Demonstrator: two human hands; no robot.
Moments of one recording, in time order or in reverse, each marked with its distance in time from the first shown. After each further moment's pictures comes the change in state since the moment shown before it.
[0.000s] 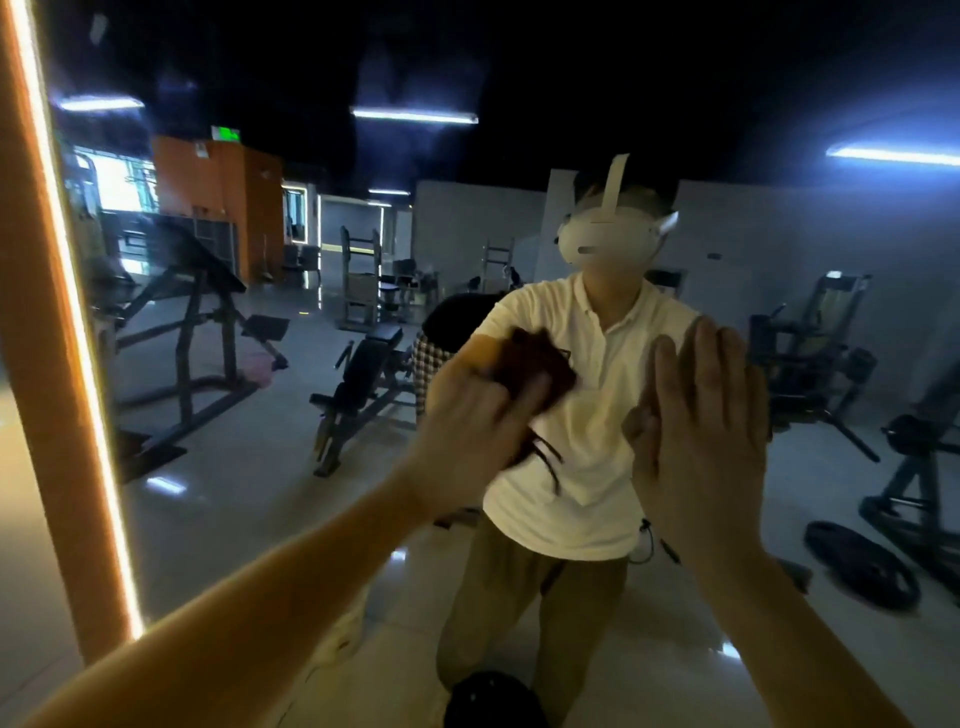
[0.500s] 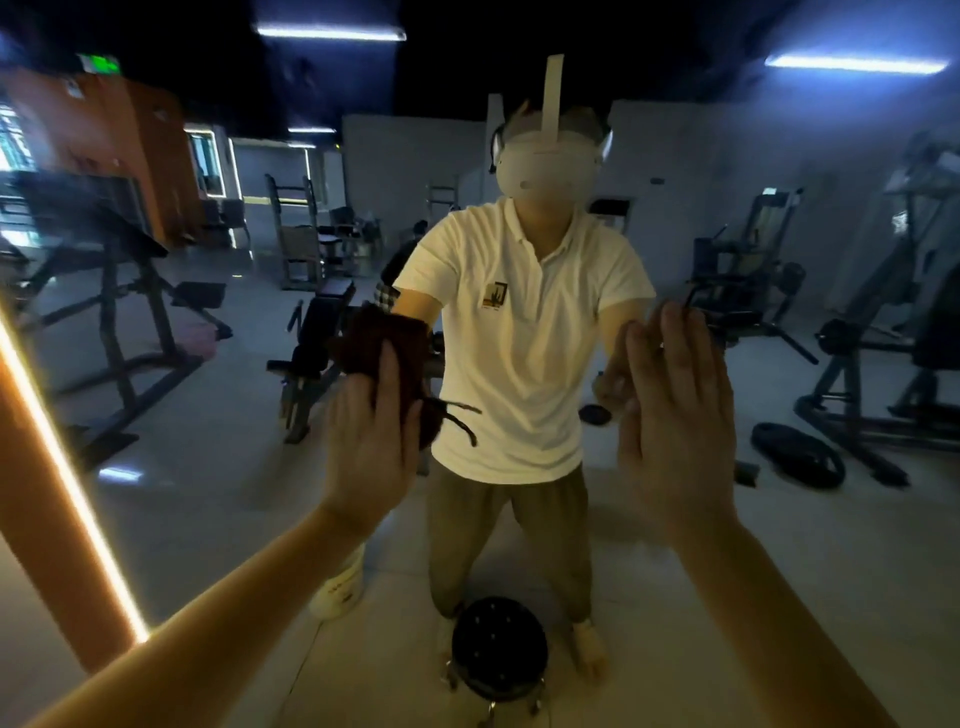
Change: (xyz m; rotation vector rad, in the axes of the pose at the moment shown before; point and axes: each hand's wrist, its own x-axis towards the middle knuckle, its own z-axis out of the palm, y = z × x) left_hand -0.114 -0.047 0.003 -0.255 0.011 -0.481; right_hand -0.050 -0.048 0.022 0.088 -0.071 0.032
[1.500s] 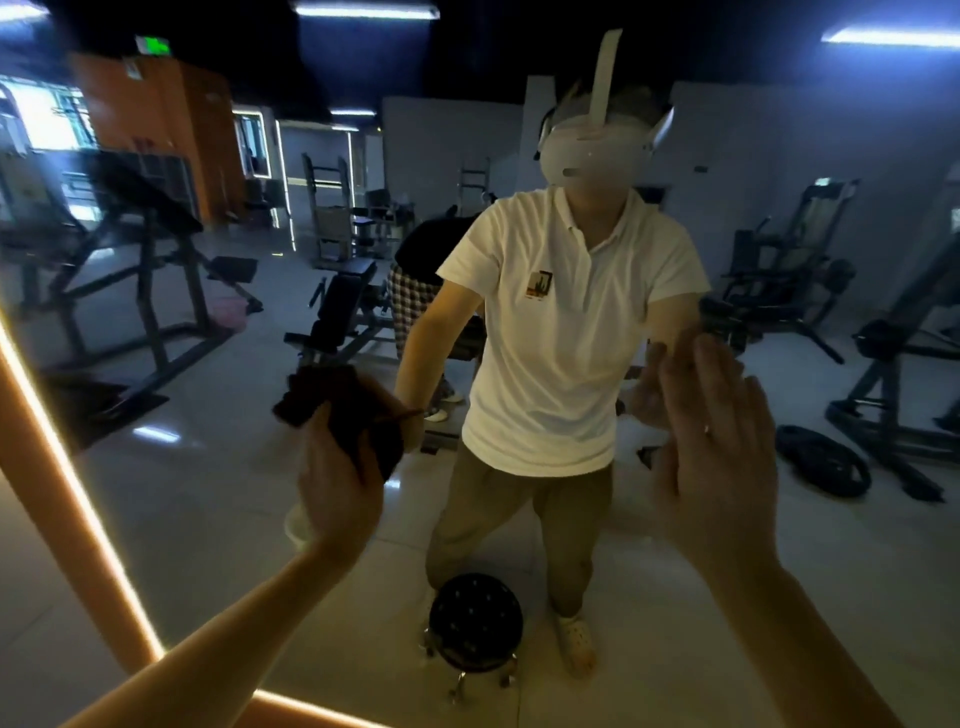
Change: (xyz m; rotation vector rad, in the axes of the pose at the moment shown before) left_hand -0.079 0.095 0.014 -0.244 0.000 -0.558; right_hand -0.065 0.115 -0.044 0.106 -0.014 -0.049
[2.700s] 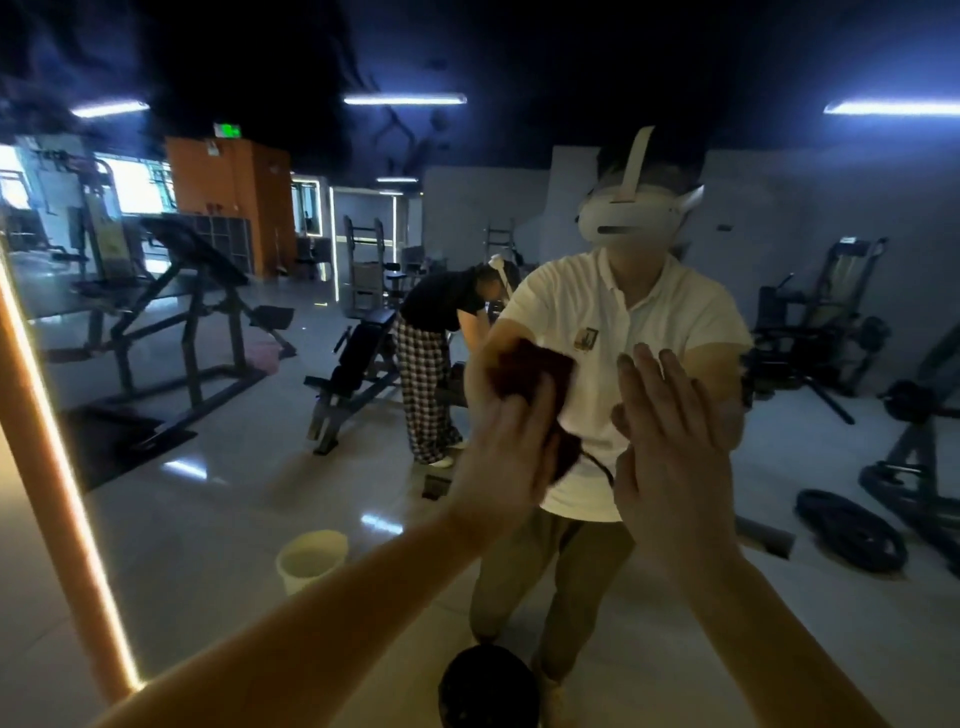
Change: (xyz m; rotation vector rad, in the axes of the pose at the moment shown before) left_hand -0.037 0.239 0.127 0.172 -0.185 0.695; right_hand 0.021 0.105 -0.059 -0.059 -0.089 -0.055
